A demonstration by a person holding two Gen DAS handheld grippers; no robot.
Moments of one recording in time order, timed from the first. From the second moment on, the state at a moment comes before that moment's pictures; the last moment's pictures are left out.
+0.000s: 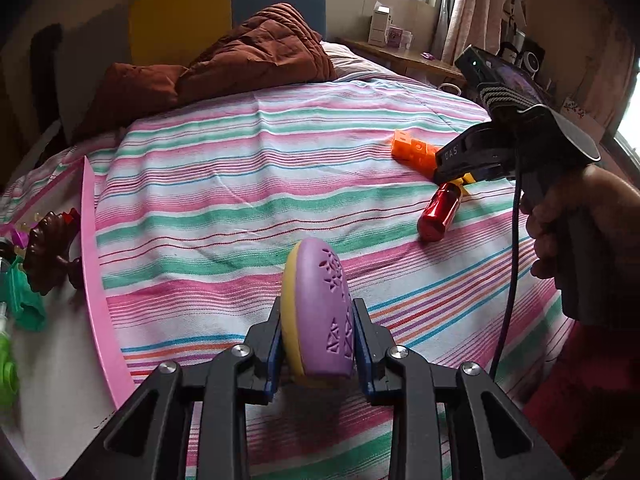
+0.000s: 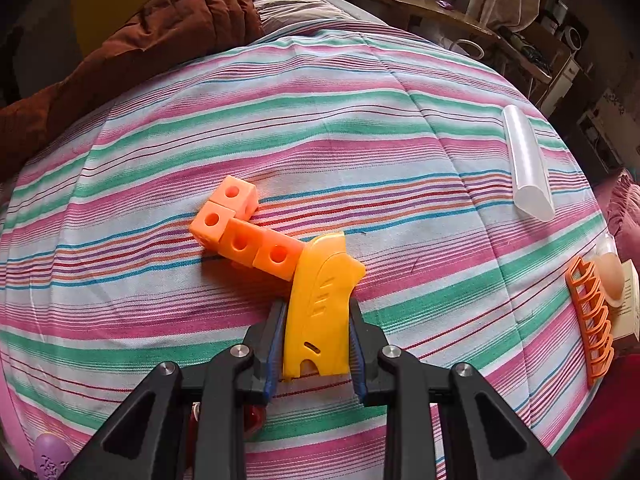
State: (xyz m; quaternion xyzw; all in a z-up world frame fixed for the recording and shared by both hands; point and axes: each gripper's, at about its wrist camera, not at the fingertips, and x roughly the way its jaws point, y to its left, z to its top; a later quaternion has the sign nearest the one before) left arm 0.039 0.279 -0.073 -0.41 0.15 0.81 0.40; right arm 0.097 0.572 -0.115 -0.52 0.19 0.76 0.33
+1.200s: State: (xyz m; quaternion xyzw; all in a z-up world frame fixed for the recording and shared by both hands) left arm -0.002 0.135 -0.022 -0.41 0.04 0.87 0.29; right arm 0.086 0.560 -0.112 -0.53 0.14 0.77 0.33
